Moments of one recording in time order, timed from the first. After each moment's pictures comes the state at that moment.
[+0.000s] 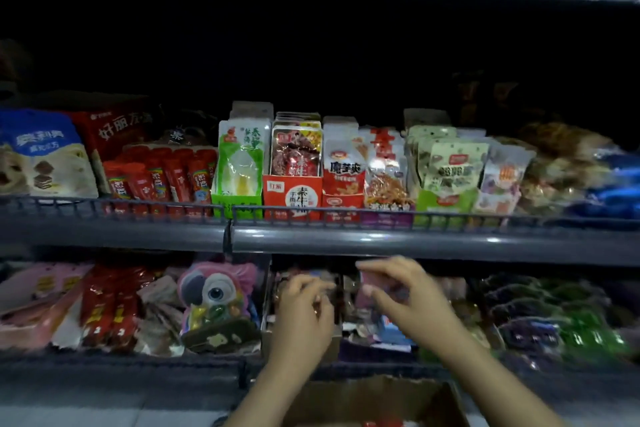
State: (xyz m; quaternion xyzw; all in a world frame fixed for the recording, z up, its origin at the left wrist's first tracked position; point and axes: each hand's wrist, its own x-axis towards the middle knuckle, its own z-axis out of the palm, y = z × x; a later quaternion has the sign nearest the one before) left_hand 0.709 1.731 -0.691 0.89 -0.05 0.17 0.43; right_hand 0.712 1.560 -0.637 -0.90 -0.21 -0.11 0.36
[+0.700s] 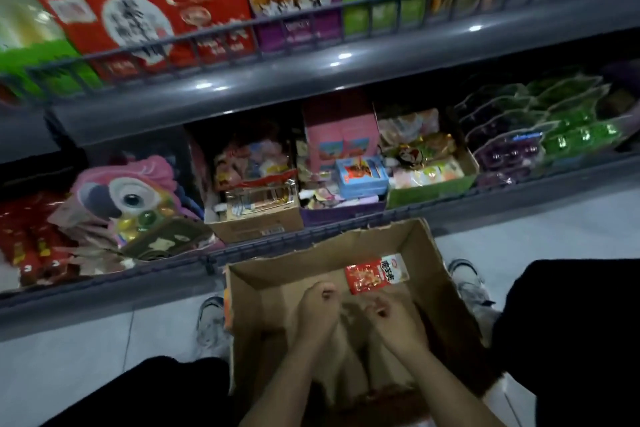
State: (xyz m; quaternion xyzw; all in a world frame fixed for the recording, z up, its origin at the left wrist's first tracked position) left_hand 0.675 1.644 -0.923 0.86 0.16 -0.20 0.44; right_hand 0.636 1.516 -0.936 -0.80 0.20 0.18 0.53
